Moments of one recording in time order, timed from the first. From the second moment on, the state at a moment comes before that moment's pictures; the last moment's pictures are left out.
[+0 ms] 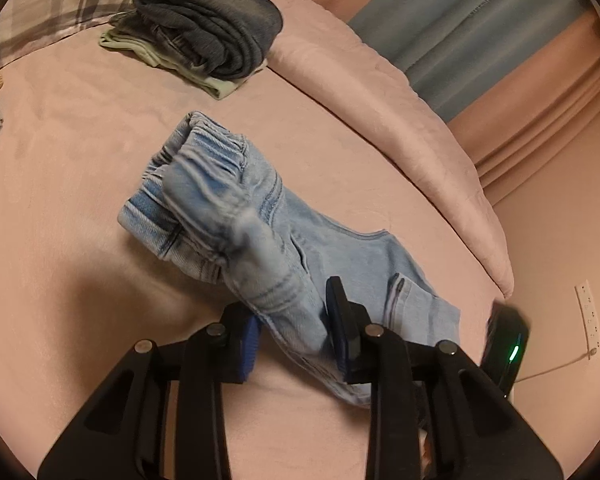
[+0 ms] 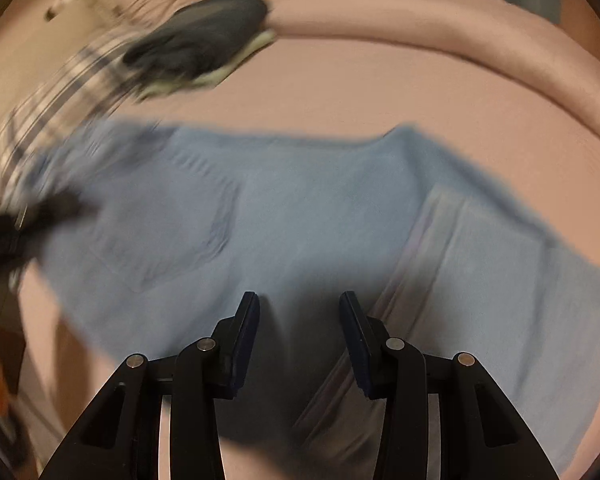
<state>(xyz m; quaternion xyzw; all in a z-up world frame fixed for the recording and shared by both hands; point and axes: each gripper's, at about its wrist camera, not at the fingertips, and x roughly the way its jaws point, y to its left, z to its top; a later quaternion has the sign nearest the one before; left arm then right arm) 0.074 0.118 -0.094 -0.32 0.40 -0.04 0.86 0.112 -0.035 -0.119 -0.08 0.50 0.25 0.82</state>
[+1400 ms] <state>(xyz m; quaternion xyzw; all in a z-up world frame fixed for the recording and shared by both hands) 0.094 -0.012 -0.049 -0.07 0.39 -0.16 0.91 0.118 -0.157 -0.116 0.38 0.44 0.31 0.75</state>
